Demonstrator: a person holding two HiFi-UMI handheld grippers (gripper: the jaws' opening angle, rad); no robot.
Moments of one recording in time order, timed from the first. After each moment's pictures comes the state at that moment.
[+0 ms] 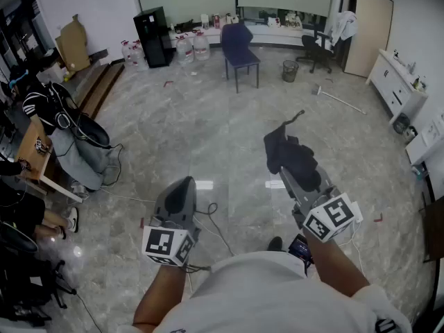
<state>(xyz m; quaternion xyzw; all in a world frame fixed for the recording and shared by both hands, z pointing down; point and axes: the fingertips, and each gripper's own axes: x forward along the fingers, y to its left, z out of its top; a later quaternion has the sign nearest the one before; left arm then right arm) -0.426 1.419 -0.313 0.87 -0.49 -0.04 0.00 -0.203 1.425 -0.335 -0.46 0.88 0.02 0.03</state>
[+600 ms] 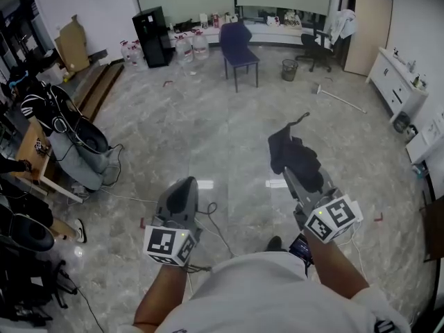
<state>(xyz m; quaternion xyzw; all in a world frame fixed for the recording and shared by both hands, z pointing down) -0.426 1.415 -0.309 0.87 -0.49 -0.03 0.01 -0.198 1.424 -0.329 -0.48 0.88 0.00 0.04</state>
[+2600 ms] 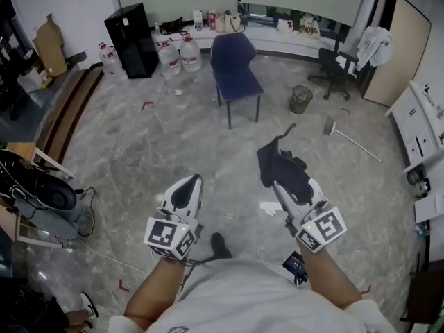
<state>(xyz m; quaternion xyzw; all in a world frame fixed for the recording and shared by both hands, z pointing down) -0.195 0.558 -0.259 0.88 -0.47 -0.03 0.07 -0.005 0.586 -0.278 -0.43 0.90 0.00 0.01</state>
